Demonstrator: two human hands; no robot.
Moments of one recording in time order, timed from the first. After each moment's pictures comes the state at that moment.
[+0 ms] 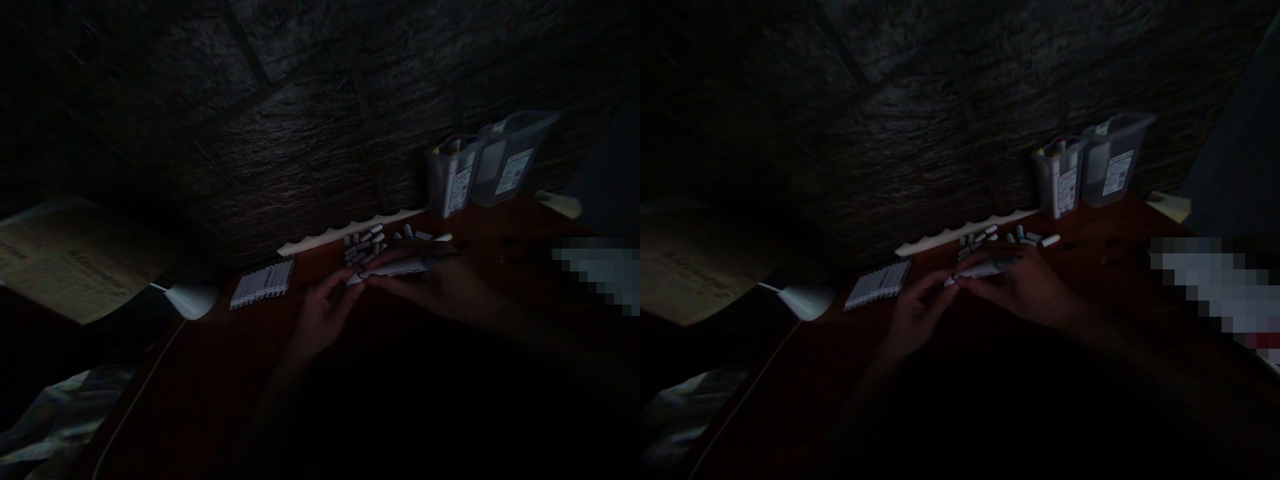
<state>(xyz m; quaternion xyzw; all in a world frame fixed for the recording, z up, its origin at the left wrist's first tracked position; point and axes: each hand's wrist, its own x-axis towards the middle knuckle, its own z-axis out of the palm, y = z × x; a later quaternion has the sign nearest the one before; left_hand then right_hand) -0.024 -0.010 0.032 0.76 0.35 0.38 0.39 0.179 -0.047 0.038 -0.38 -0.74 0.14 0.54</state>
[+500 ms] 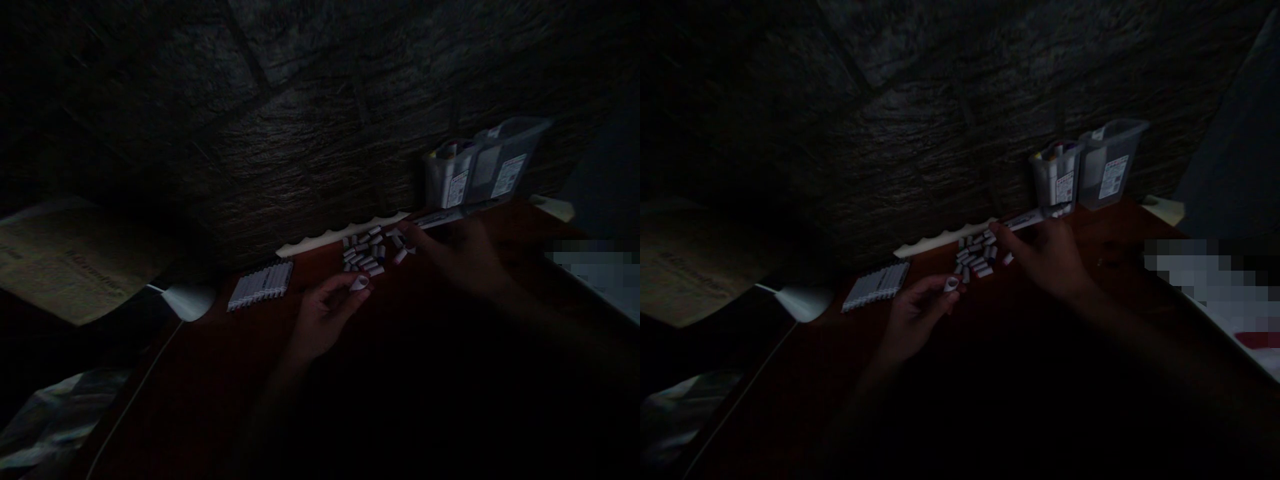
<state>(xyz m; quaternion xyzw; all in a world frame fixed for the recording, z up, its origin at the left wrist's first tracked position) -0.022 -0.017 0.036 0.70 0.34 0.40 0.48 0.202 -0.032 0.040 -0.52 -0.57 0.15 0.62</state>
